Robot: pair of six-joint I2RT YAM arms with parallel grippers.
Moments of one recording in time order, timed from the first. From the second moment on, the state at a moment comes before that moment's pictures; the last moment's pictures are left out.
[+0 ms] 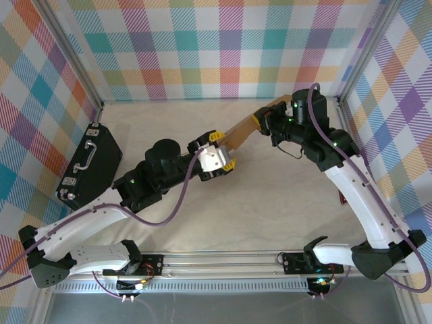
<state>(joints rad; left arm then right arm) -0.96 1.11 1.17 -0.19 -0.02 0.58 0.53 1.26 1.56 -0.71 -0.18 1.47</state>
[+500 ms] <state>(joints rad) -0.96 1.10 1.13 -0.15 -0.18 0.57 0.53 1.25 1.56 -0.71 -0.17 1.47</state>
